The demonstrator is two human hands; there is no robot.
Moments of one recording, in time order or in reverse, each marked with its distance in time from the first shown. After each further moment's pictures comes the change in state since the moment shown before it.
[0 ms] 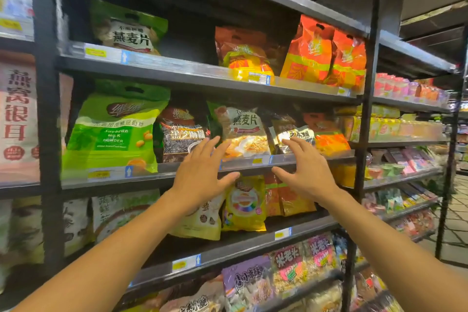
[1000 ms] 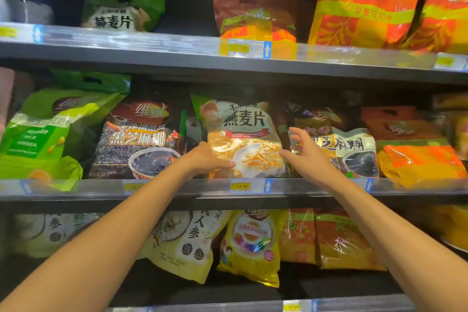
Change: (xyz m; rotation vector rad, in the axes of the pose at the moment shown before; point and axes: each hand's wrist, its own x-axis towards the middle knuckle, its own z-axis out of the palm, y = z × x) left_hand 0.238 -0.020 0.169 -0.377 -0.293 -0.760; right_hand 0.220 0.183 0.183 0.797 -0.304 -0.037
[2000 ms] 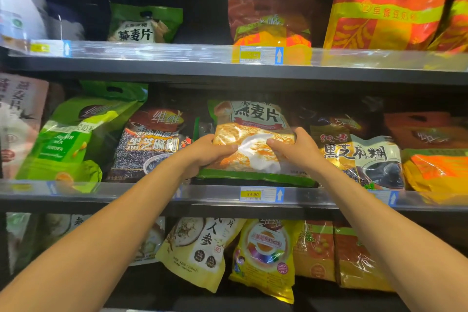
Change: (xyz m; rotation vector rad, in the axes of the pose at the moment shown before) left_hand -0.015 0.004 -0.030 -0.445 -0.015 0.099; right_hand 0.043 -0.034 0.023 0.163 0.016 0.091
